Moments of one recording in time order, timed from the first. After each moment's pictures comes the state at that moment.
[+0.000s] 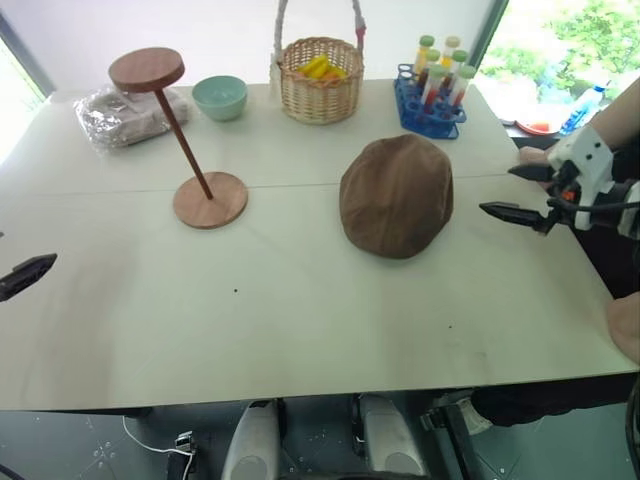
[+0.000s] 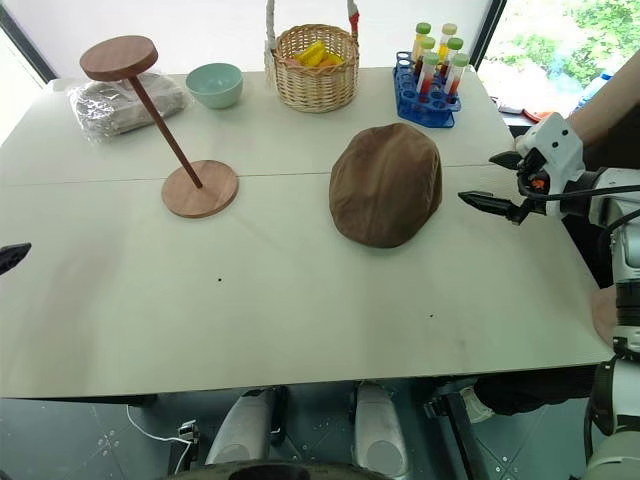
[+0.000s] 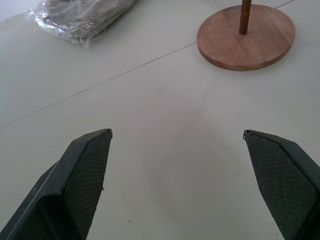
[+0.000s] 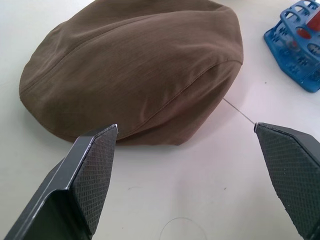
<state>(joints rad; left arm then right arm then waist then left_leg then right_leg) 0.18 1.03 0.85 -0.02 -0.46 0.53 -0.93 -0.64 -1.00 -0.12 0.33 0.25 0.37 1.10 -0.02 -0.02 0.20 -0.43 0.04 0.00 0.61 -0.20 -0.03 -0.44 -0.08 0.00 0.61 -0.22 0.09</state>
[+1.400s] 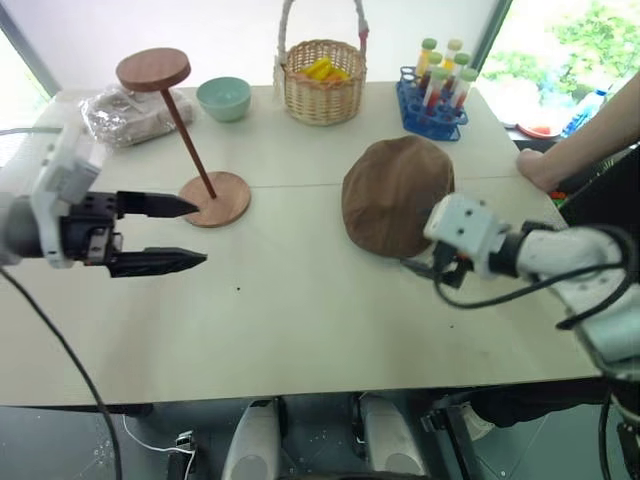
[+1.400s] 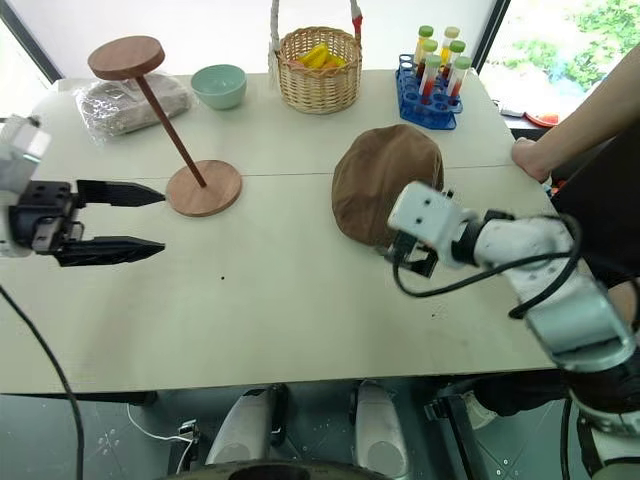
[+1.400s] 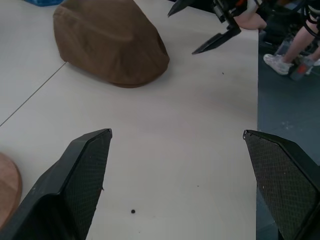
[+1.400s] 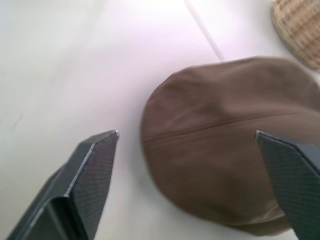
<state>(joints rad) -0.43 1.17 0.28 -0.23 -0.86 0.82 -1.28 -0.38 -0.91 0.13 -0.62 0.13 0.80 0.74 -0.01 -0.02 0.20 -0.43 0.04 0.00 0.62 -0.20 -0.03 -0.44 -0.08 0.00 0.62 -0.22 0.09</state>
